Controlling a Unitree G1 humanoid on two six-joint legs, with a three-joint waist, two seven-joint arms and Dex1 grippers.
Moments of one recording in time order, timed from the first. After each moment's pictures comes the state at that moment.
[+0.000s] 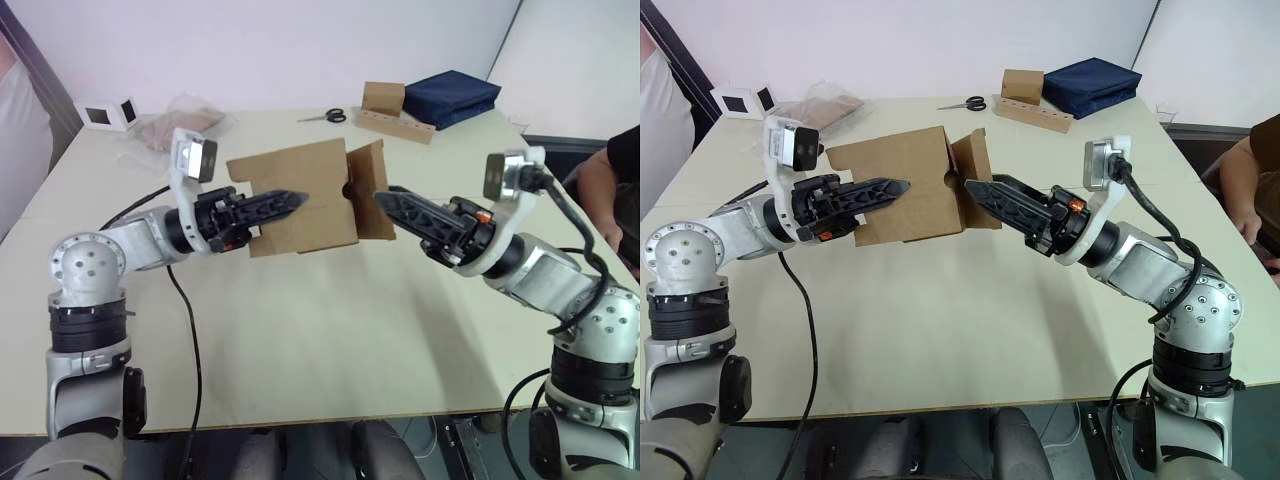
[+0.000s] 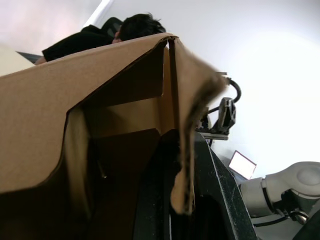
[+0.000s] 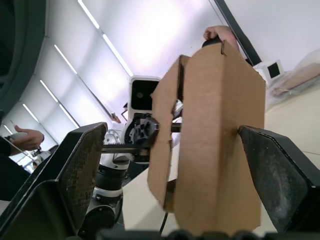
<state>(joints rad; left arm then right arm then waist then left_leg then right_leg) -0.72 0.55 0.25 -0.04 -1.27 1.17 -0.82 -0.51 -0.51 -0.28 -0.35 1.58 0.98 0.33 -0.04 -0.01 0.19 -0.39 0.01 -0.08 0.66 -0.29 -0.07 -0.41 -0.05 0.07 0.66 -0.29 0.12</state>
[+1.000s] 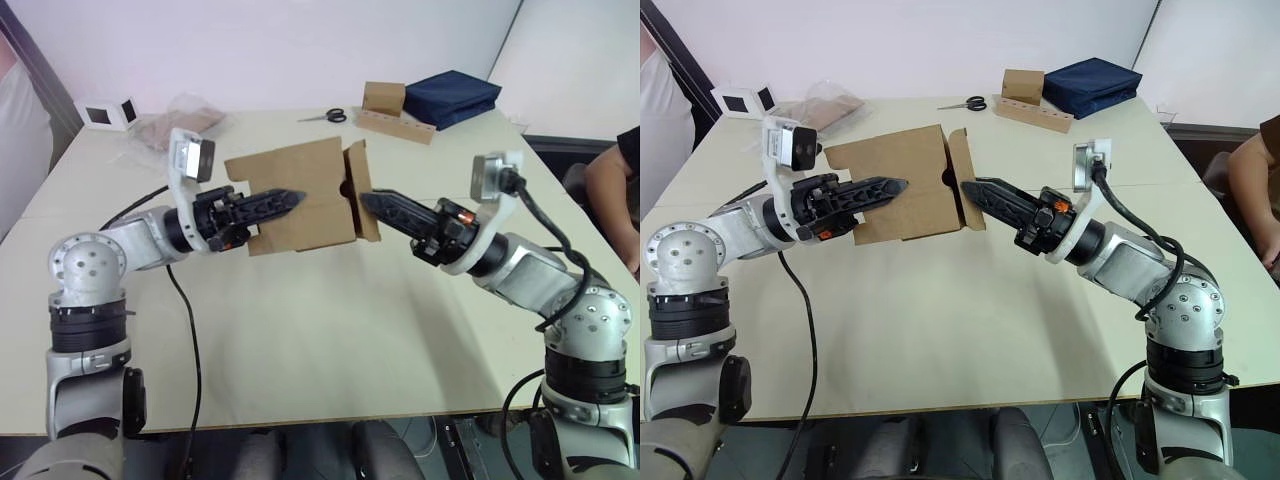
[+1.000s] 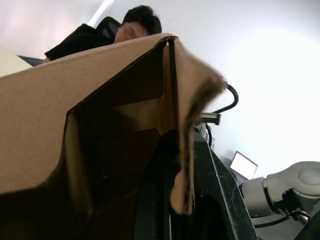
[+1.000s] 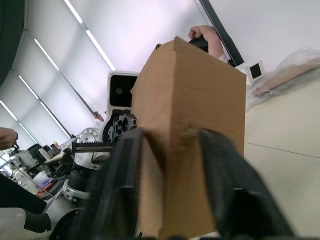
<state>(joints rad) -0.72 0.55 0.25 -0.04 -1.27 1.17 -0.83 -0.51 -0.52 -0.21 -0.35 1.46 0.91 0.35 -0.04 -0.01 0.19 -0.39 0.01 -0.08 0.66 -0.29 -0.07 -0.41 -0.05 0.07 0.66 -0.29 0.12</state>
